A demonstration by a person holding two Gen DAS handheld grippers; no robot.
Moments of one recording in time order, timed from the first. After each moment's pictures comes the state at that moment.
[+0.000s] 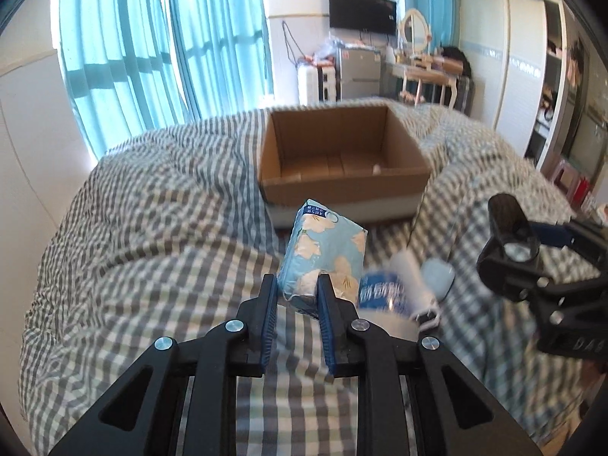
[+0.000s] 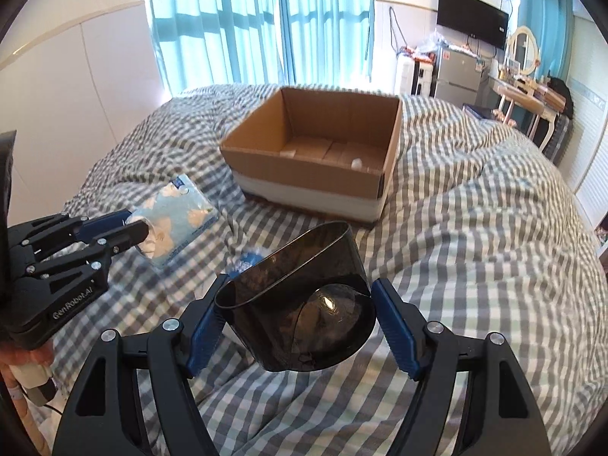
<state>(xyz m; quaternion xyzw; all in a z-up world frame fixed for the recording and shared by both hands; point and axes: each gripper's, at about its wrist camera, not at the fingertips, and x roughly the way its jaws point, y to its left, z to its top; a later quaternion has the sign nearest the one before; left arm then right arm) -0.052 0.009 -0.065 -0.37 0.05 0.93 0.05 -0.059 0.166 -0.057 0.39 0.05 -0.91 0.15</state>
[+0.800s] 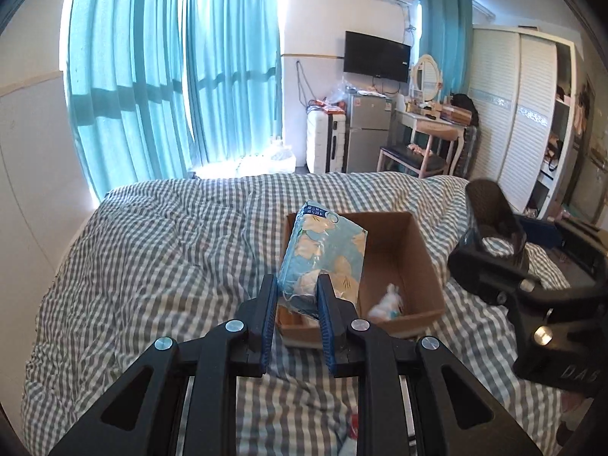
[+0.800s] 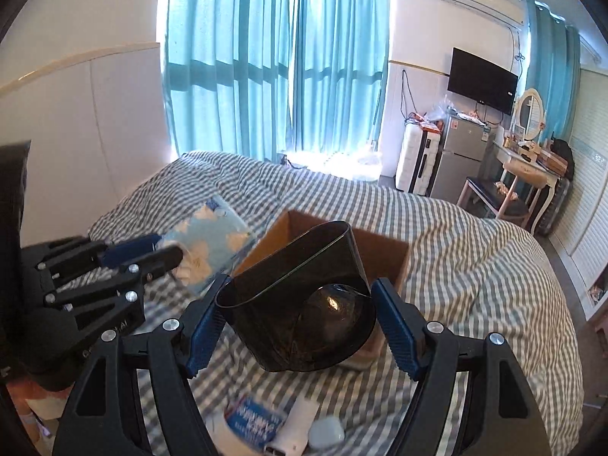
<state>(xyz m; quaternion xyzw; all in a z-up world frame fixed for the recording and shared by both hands) -0.150 -0.004 0.015 -0.31 0.01 0.95 0.05 -0.157 0.113 0.052 0.30 0.08 -0.94 0.16</state>
